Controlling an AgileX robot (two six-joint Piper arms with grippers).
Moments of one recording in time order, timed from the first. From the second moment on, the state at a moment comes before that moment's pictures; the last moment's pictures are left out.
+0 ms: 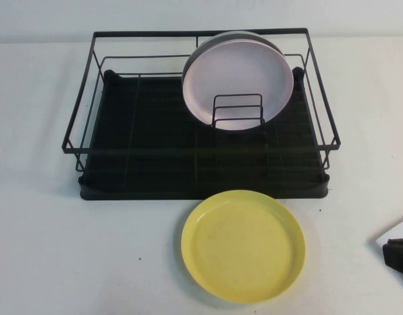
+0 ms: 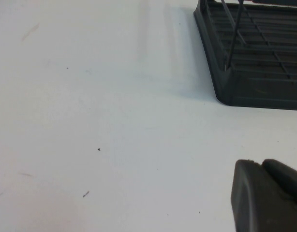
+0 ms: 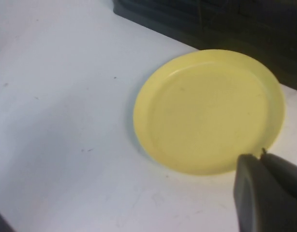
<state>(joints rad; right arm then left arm) 0.31 0.66 -0.62 0.67 0.81 -0.57 -0.09 -0.01 0.02 0.08 0.35 -0.06</state>
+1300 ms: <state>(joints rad) 0.03 -0.01 0.01 0.31 0.26 -0.30 -0.09 -0.01 0.02 0.08 0.35 -0.06</state>
